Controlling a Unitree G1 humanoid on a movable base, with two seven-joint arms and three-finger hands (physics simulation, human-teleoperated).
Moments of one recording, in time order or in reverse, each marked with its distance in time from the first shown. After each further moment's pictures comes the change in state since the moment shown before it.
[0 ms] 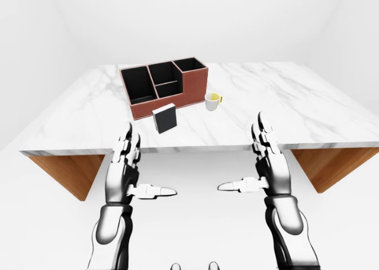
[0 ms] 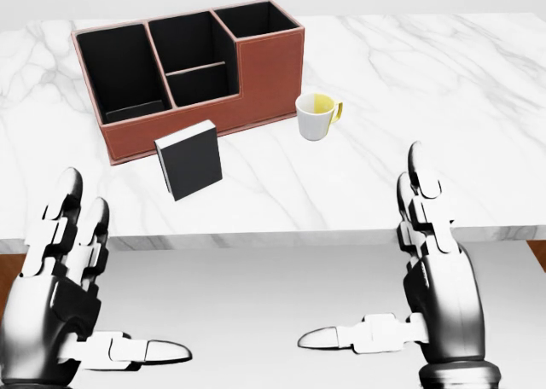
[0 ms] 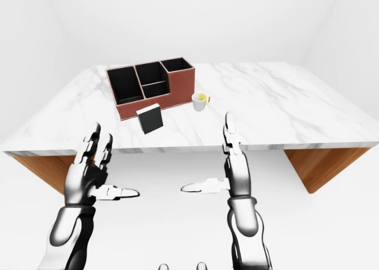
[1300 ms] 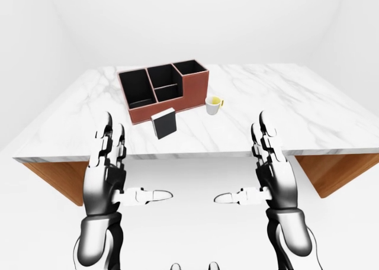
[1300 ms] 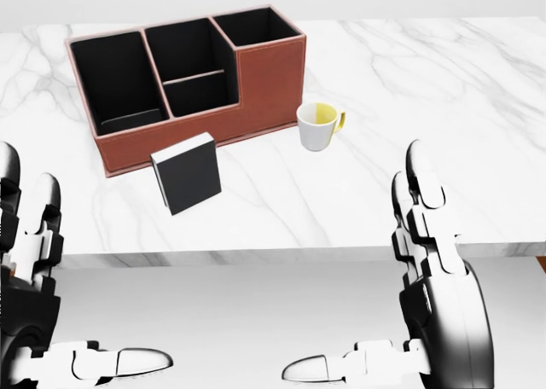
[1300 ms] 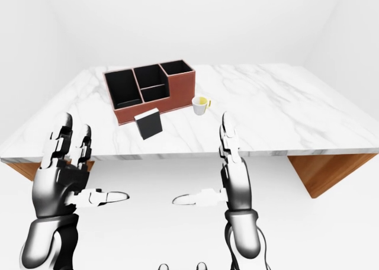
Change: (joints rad) left arm 0.064 -0.017 0.007 -0.230 0.029 0.020 0.045; right arm 0.085 -0.012 0.100 -0.148 -0.012 0.022 -0.036
